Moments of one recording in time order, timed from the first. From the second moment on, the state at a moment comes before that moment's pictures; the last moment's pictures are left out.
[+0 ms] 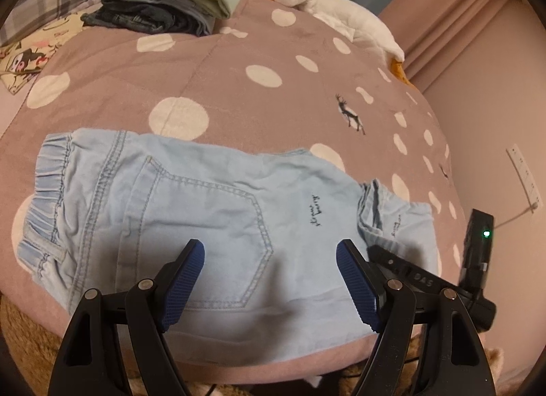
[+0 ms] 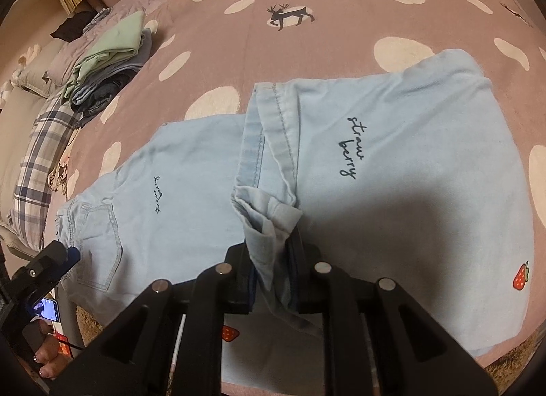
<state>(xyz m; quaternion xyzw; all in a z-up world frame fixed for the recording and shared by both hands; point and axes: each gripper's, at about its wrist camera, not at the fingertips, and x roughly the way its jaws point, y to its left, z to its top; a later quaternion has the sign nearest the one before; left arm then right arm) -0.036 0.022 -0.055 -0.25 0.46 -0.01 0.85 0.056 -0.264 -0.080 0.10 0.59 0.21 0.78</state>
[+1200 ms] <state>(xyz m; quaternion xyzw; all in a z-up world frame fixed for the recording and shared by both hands) -0.041 0.028 -0.056 -0.25 0.46 0.00 0.85 0.052 -0.258 -0.078 0.09 0.58 0.20 0.79</state>
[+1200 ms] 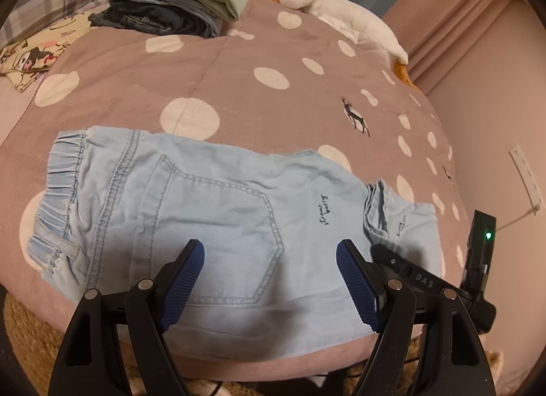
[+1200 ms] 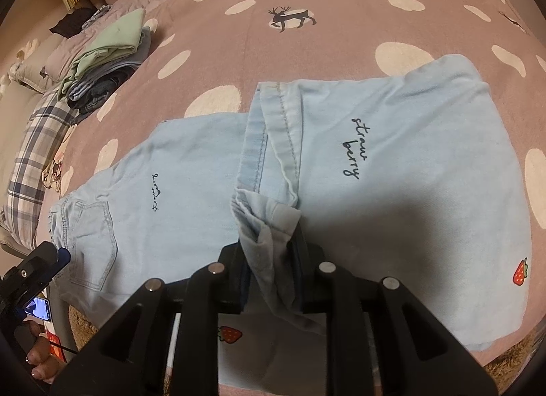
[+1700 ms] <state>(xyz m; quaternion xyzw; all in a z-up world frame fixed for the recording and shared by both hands) -0.047 0.036 -0.049 -0.26 0.45 0.01 0.86 0.044 -0.234 -0.054 0.05 0.56 0.25 0.79</state>
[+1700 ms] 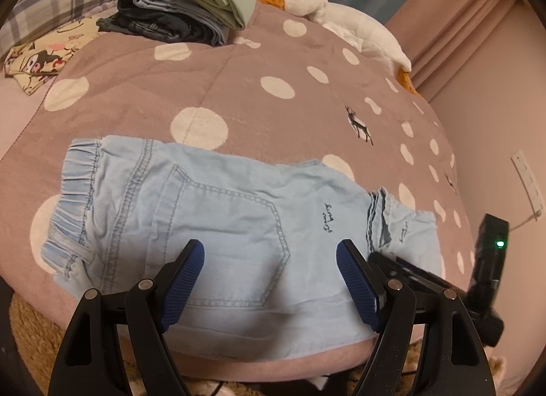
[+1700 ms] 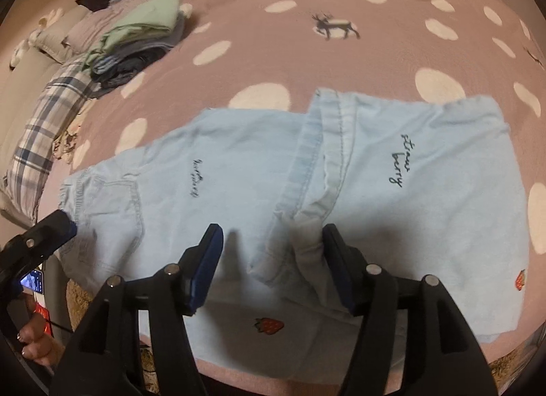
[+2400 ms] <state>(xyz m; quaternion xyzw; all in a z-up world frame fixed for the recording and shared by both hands) 0.001 -0.012 -0.050 -0.21 0.48 -0.05 0.85 0.054 -0.360 -0.056 0.10 0.54 0.08 0.83</state>
